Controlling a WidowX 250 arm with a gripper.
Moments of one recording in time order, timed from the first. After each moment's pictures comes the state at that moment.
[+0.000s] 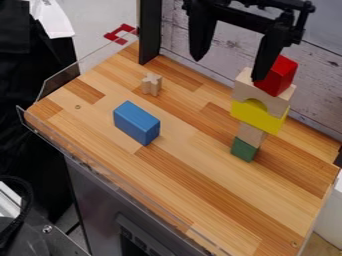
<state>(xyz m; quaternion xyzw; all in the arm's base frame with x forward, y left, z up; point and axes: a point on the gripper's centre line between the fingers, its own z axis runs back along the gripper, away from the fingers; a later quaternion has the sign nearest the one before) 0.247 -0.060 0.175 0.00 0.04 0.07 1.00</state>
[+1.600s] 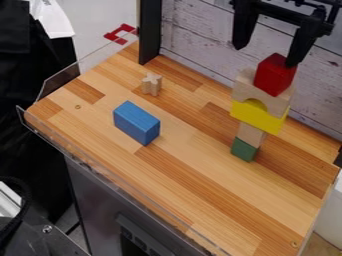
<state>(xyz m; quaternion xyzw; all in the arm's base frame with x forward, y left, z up) 0.307 -0.071 0.158 -0.01 0.11 0.01 0.99</state>
